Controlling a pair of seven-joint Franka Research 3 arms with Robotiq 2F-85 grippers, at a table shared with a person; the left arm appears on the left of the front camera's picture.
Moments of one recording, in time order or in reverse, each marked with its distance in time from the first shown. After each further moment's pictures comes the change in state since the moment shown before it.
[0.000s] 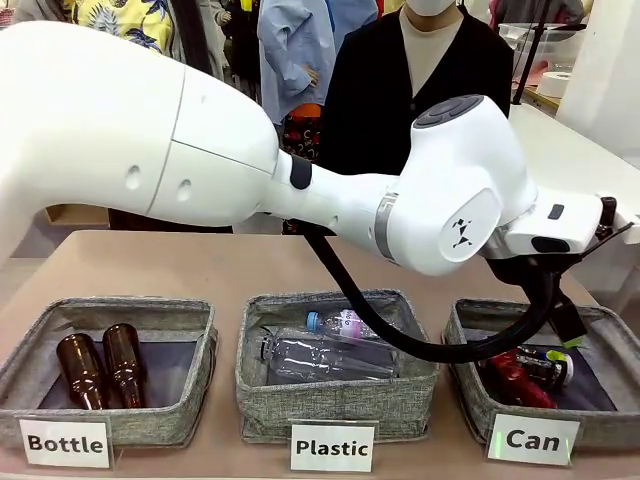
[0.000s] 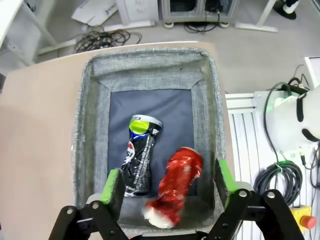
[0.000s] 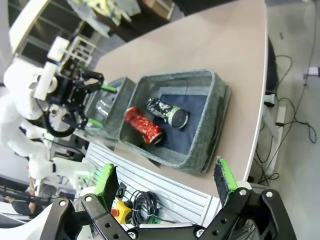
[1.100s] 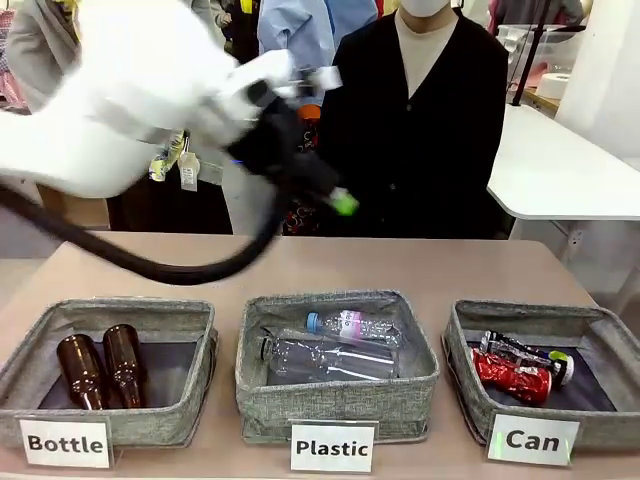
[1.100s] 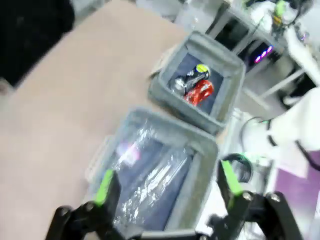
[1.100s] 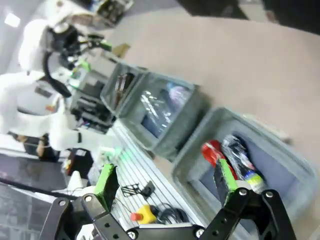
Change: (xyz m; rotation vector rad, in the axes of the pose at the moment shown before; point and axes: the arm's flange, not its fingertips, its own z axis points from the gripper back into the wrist) left arm -0.220 0.079 0.288 0.024 -0.190 0.643; right arm 0.129 0.125 -0.201 0.224 0.278 0.176
